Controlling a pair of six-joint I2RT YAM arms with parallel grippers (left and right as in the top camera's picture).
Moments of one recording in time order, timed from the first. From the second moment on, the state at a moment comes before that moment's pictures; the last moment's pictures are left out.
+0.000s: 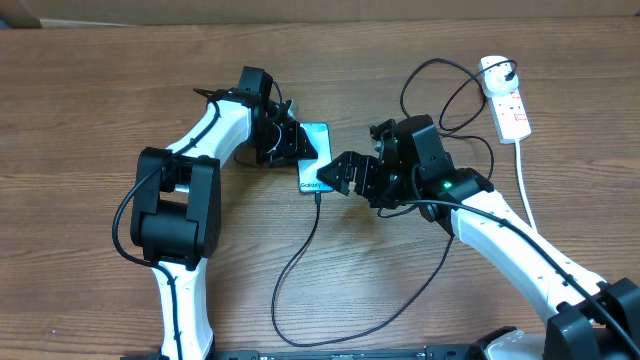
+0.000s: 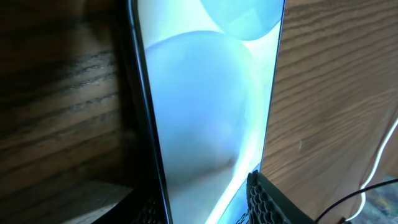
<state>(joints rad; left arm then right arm) -0.22 2.22 1.58 -0.78 0.58 -0.29 0.45 1.50 0.95 -0.33 -0.55 0.74</state>
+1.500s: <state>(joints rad) -0.14 1.12 1.58 -1.25 0.14 -0.27 -0.21 1.56 1.83 -1.18 -0.13 0.48</state>
